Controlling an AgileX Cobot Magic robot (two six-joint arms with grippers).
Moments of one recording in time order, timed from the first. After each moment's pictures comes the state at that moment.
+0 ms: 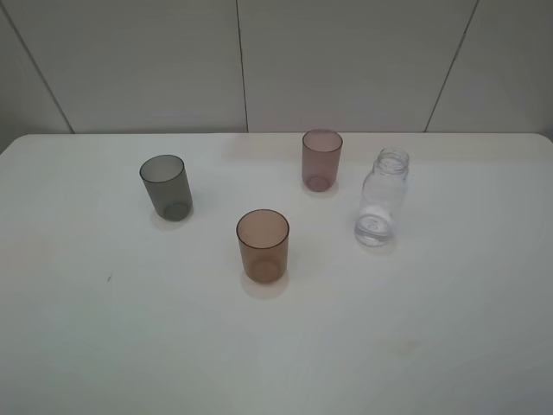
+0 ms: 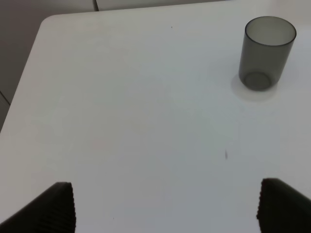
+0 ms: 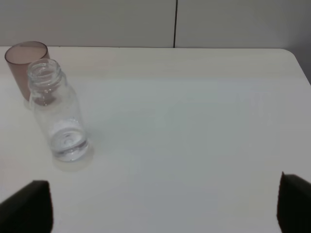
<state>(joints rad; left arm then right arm) -0.09 -0.01 -0.50 0.11 1.05 -0.02 -0.02 0.00 -0.52 -0.05 1.06 0.02</state>
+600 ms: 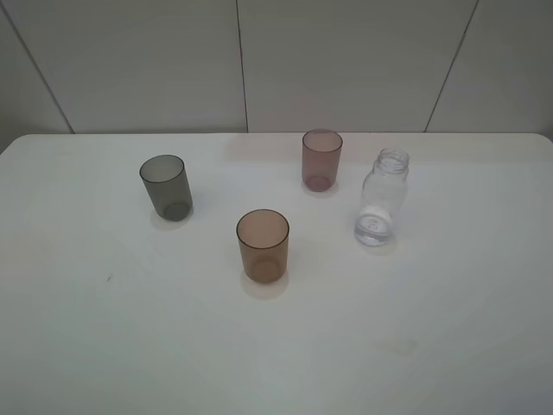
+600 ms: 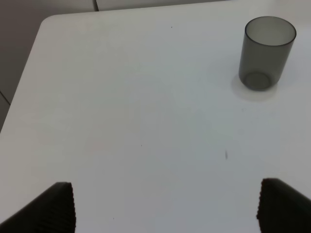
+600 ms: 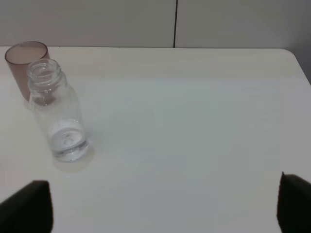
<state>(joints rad) -0.09 -0.01 -0.50 0.11 1.05 -0.02 -0.02 0.00 -0.52 -0.05 1.06 0.02</state>
